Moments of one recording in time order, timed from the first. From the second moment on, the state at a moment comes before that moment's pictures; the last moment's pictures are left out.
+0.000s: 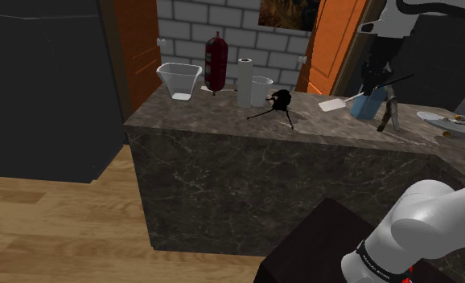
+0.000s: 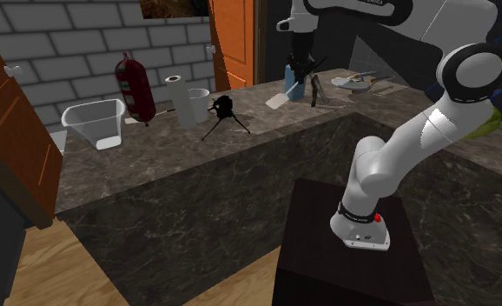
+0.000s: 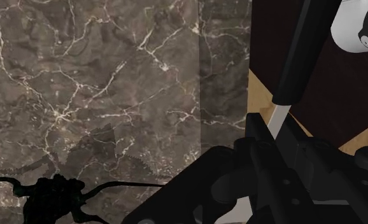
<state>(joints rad) -0.02 -0.61 -0.31 -1.95 -0.24 1.34 -1.16</state>
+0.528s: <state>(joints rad) -0.03 -0.66 -0.32 -2.09 -0.25 1.43 -1.15</state>
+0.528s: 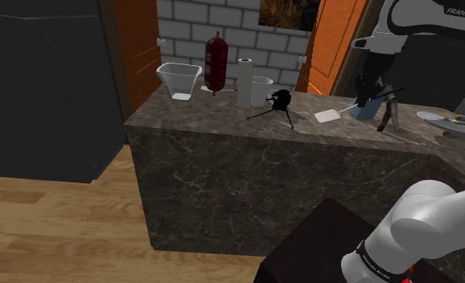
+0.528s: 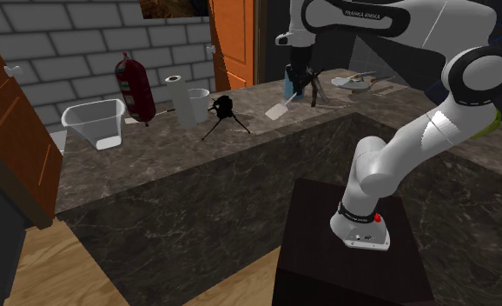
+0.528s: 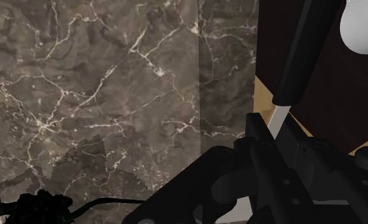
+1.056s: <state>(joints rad) -0.04 -0.69 -0.33 -2.23 -0.27 1.53 -1.13</state>
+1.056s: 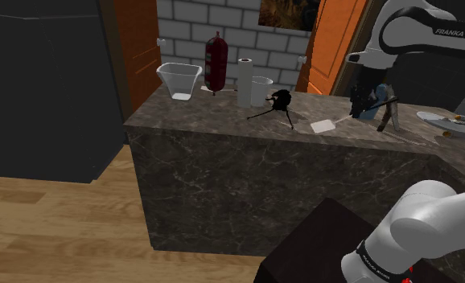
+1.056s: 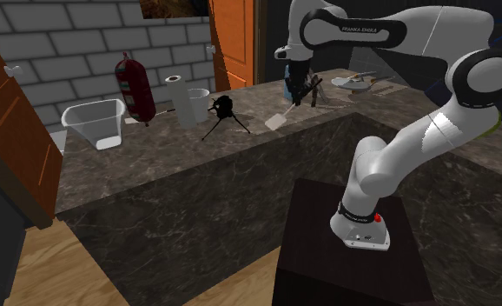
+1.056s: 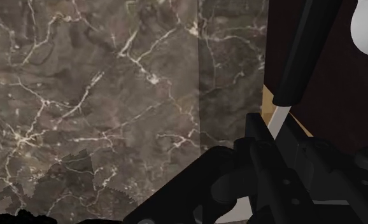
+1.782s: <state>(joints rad) -0.05 -0.72 -0.36 -2.38 -0.29 1.67 -1.12</state>
